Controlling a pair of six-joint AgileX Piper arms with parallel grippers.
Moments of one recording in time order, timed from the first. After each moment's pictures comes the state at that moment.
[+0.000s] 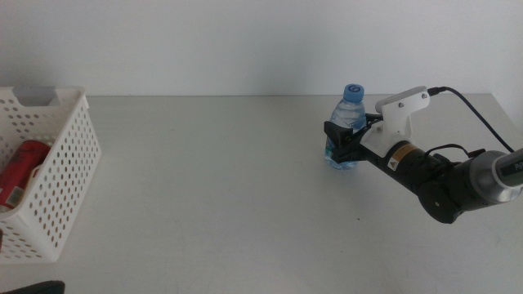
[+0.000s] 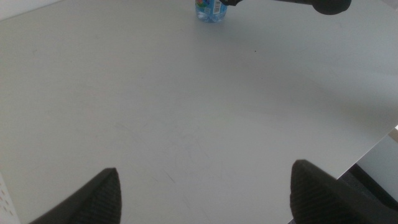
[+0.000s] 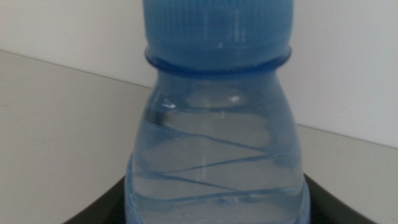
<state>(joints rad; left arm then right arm) -0.58 0.43 -0.79 -0.12 1.00 0.03 0.23 2.12 -0.99 -0.32 -0.94 0.19</state>
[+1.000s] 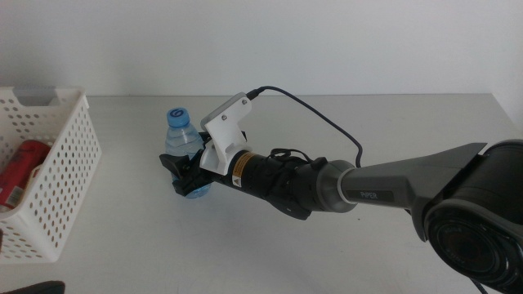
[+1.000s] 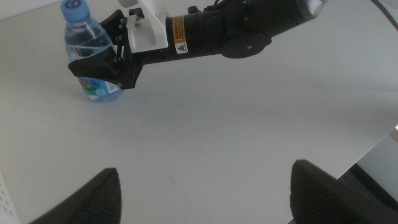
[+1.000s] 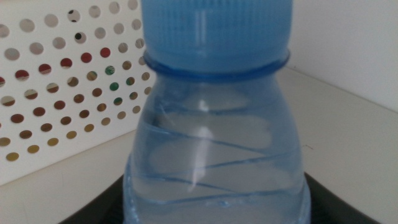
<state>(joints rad) -0.58 0.43 -0.79 -0.12 1.00 0.03 0.70 2.32 -1.52 -0.41 -0.61 0.35</state>
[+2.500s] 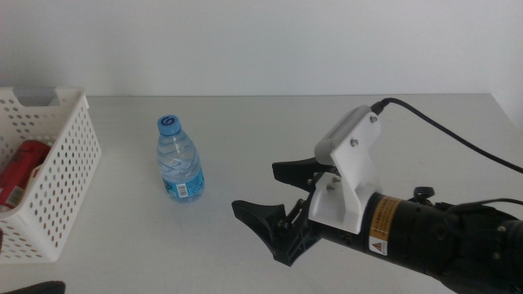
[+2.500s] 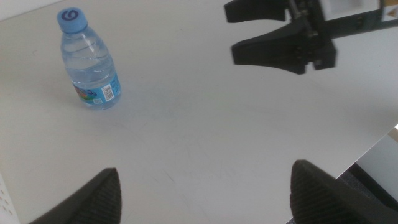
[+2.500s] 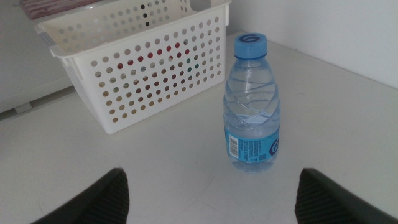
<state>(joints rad) -0.58 0.43 -0.79 -0.12 1.00 0.03 0.72 1.51 -0.66 -0.43 -0.60 0.42</state>
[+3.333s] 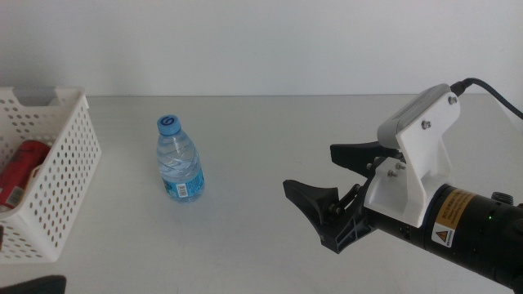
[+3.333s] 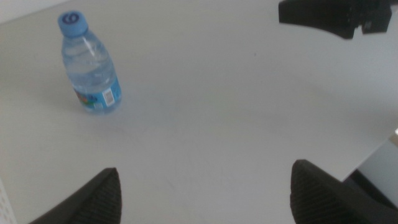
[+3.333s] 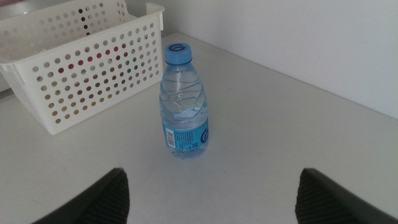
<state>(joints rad) -0.58 0.43 -0.79 -0.12 1.00 0.03 0.72 1.23 -0.59 -0.15 -0.32 0.17</state>
